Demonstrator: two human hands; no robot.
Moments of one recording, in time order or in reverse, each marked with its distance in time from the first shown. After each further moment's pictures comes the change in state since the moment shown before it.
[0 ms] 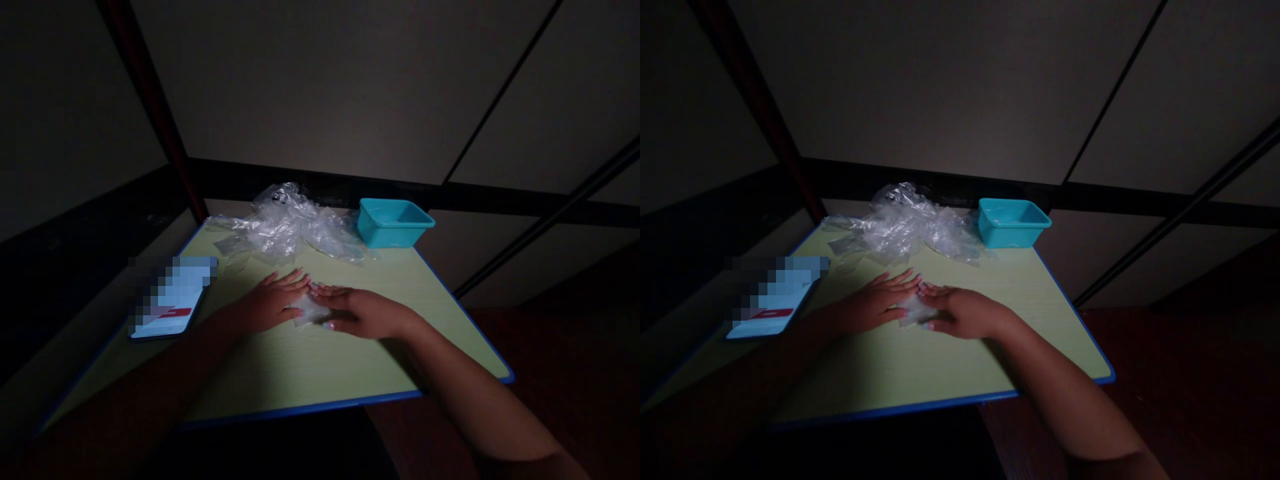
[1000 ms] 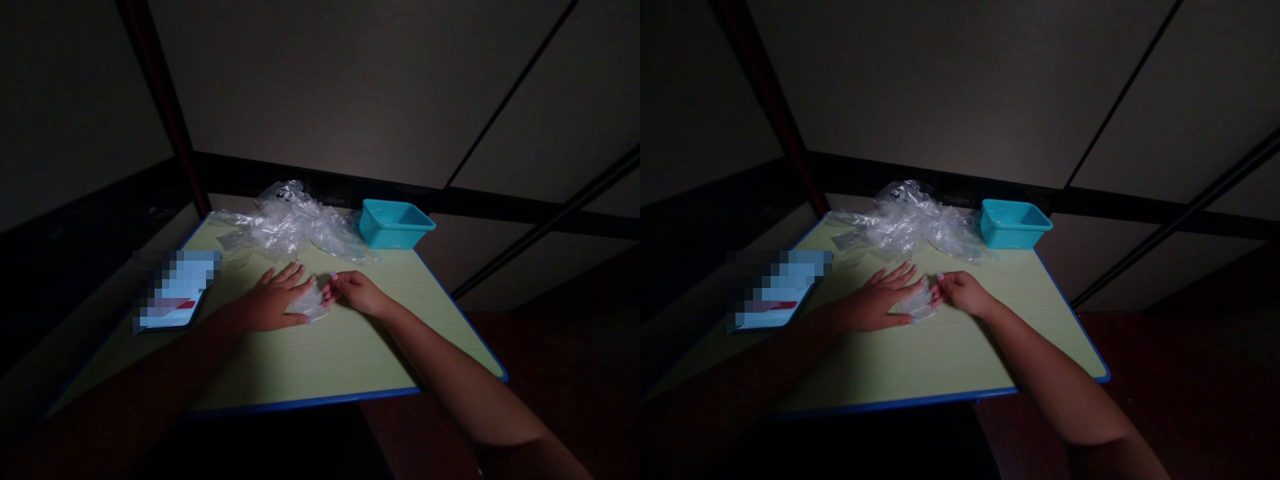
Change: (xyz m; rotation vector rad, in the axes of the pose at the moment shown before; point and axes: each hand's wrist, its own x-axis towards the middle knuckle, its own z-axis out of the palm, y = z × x) left_hand -0.004 0.005 0.005 -0.005 0.077 -0.042; right_hand 0.028 0.041 0.025 0.885 0.361 0.393
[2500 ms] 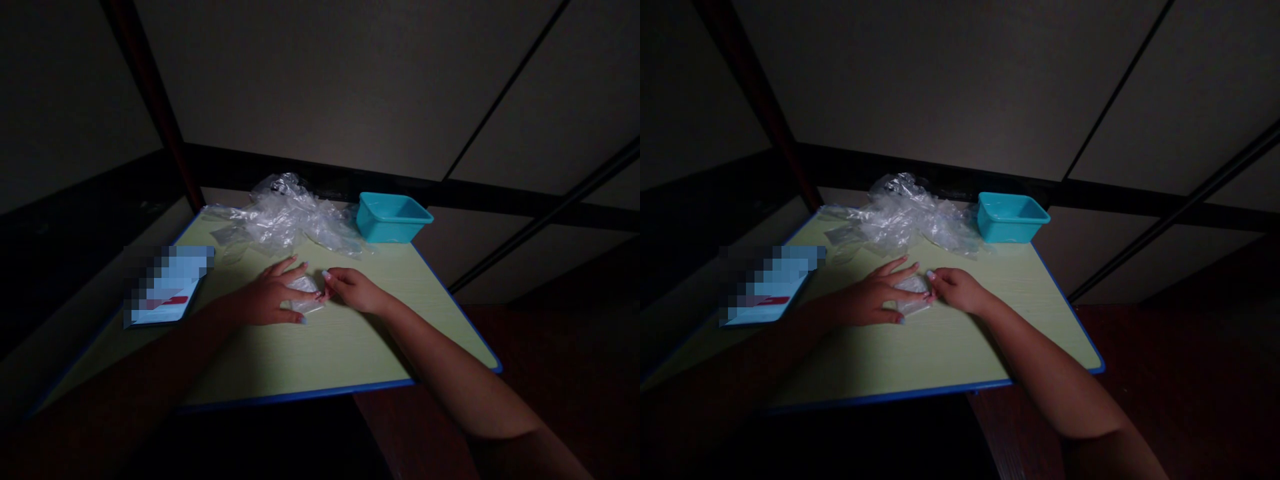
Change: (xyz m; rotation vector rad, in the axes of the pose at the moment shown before) left_hand 0.002 -0.007 -0.001 -0.118 0.106 0.212; right_hand -0.012 -0.009 0.001 -0.424 -0.016 -0.150
